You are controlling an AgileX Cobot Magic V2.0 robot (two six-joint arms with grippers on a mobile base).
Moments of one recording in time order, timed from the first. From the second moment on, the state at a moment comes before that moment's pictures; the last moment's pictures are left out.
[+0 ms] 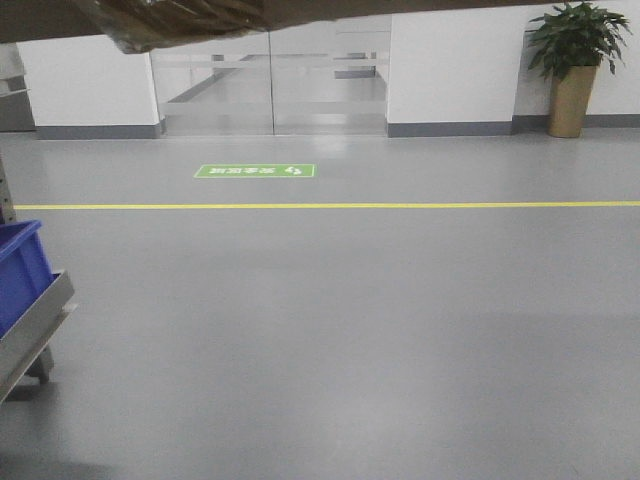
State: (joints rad) left arm -0.35 1.15 -1.61 0.08 1.06 -0.26; right arm 0.60 1.26 -1.77 -0.12 1.18 0.28
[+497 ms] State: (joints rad) left arm -0.35 1.15 -1.61 0.08 1.06 -0.26; right arm 0.60 1.26 -1.77 -0.12 1.18 0.28
